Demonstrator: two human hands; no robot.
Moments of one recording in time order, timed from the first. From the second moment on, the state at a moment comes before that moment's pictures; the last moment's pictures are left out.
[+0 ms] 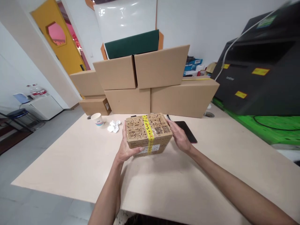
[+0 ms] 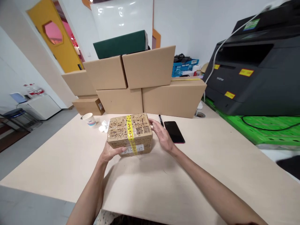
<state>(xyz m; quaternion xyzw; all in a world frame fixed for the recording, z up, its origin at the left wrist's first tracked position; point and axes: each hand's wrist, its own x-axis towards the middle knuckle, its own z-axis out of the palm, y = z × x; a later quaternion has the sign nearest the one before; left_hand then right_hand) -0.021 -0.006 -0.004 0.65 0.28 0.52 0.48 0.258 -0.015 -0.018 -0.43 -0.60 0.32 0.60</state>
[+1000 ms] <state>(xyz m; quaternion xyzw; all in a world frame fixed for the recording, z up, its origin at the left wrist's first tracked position) -0.028 0.006 -0.011 0.73 0.29 0.51 0.34 0.310 0.072 -0.024 -0.71 -0.52 0.26 0.40</state>
